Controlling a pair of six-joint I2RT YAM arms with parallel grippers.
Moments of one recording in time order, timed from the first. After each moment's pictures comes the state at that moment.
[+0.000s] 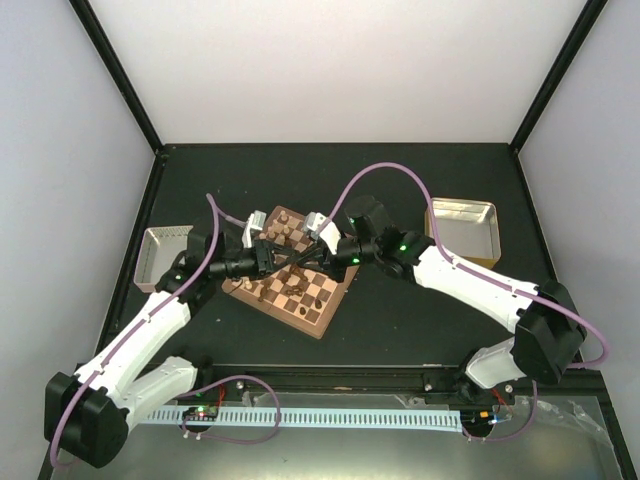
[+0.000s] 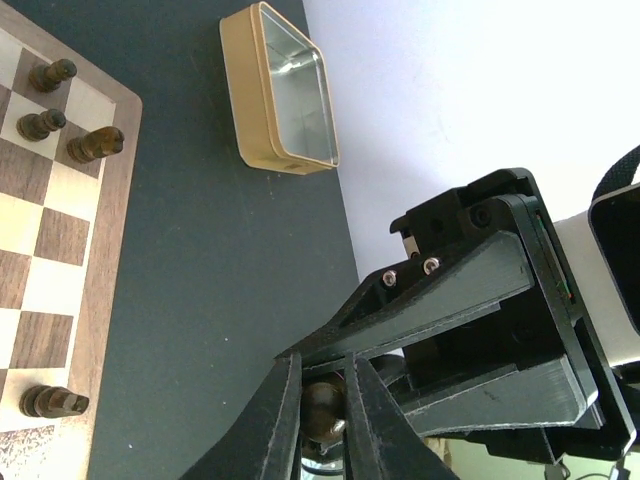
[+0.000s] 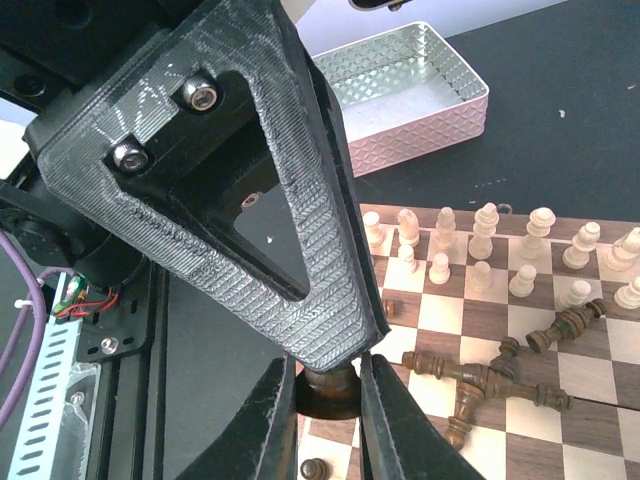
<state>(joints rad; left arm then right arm) -0.37 0.92 0.64 -0.13 0.80 -0.93 0.83 1.44 1.08 -0.22 -0.57 -0.12</state>
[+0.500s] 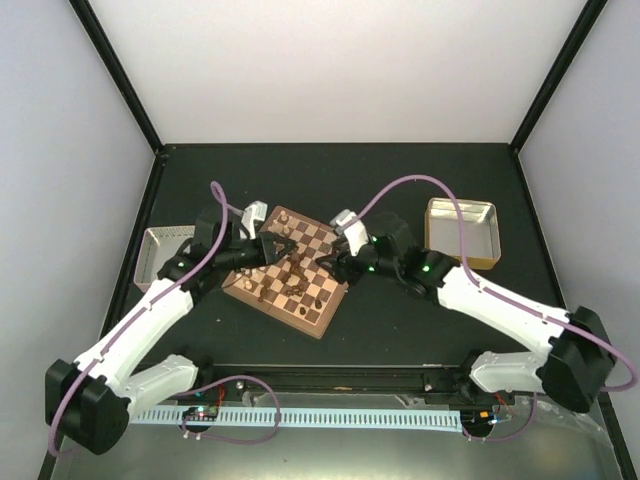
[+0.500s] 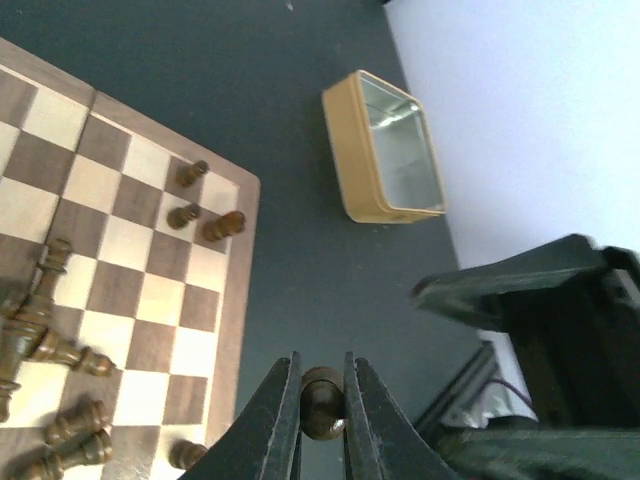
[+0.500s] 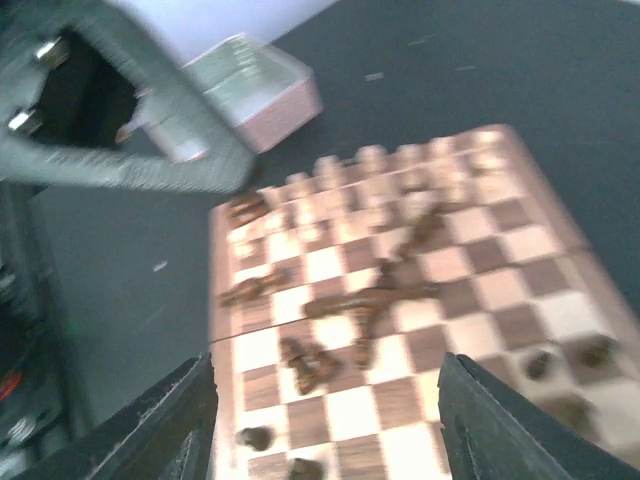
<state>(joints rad) -0.39 0.98 0.74 -0.28 0.59 -0.73 0.84 1.28 0.92 -0.18 -0.30 0.10</state>
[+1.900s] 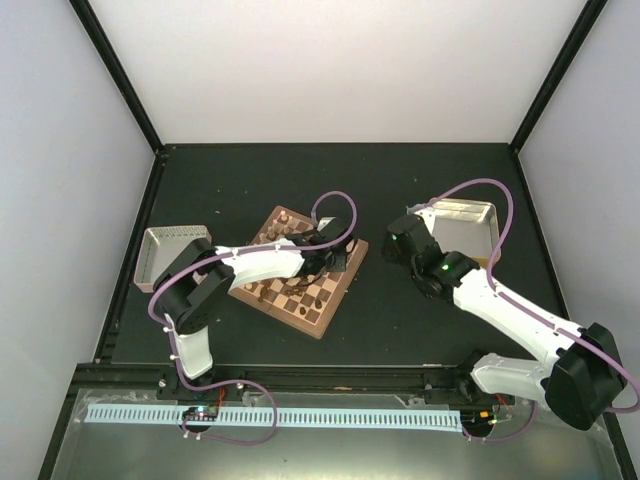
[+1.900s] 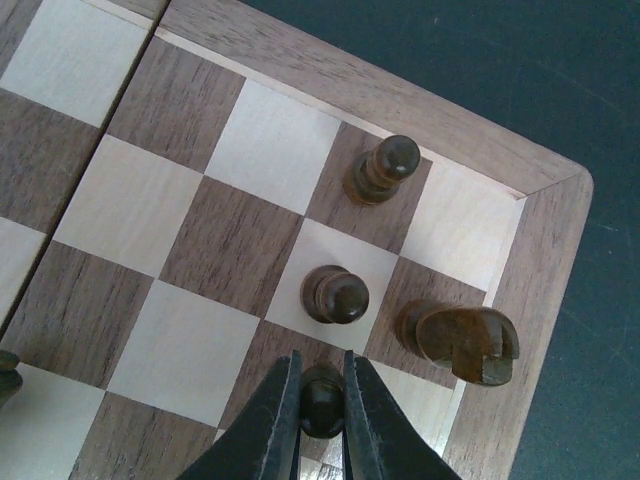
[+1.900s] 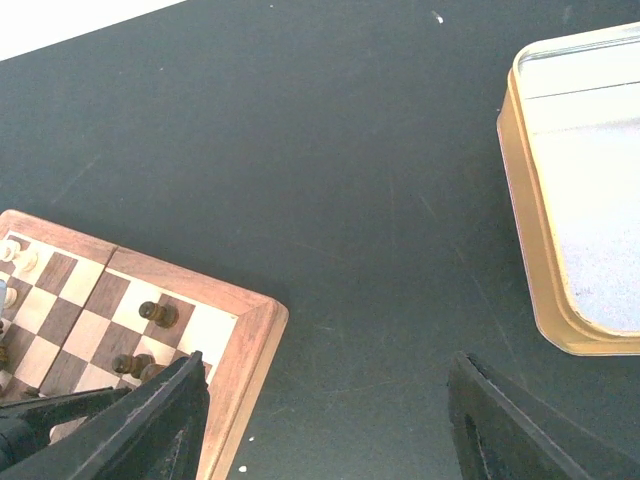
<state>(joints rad) -0.85 1.83 1.15 -0.35 -0.27 -0.78 0.68 1.16 0.82 -0.42 0.43 0.70</state>
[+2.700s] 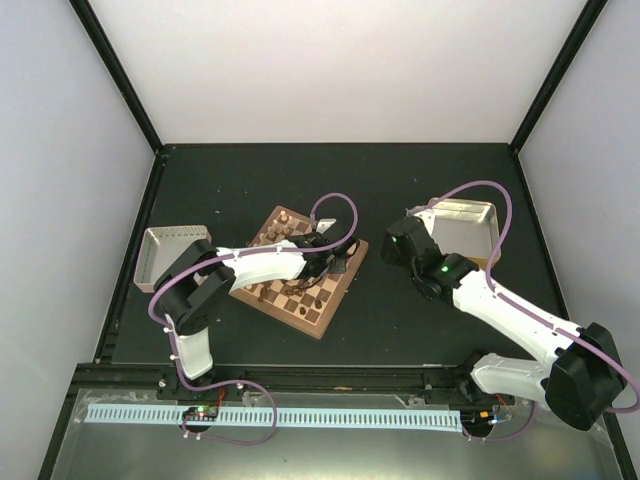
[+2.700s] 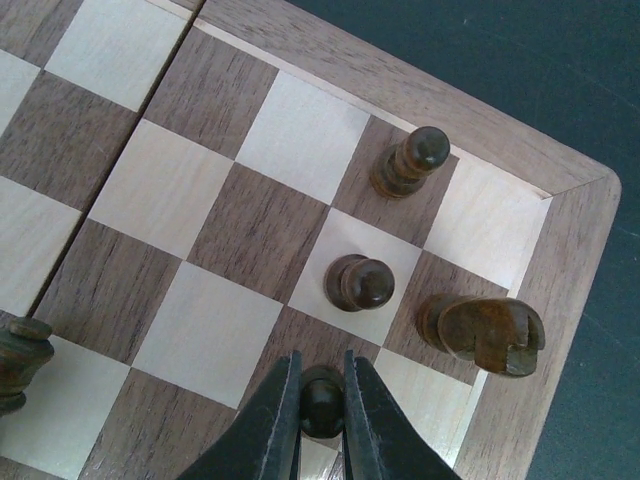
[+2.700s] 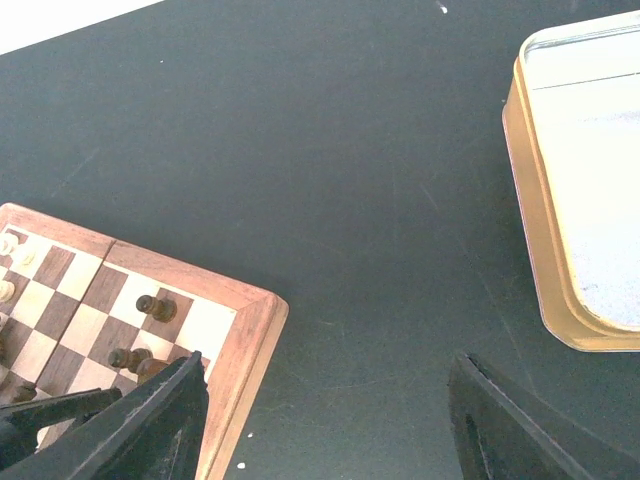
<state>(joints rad) -0.87 1.83 1.15 -0.38 -0.32 -0.83 0.68 1.16 0.80 -0.39 0.42 0.70</state>
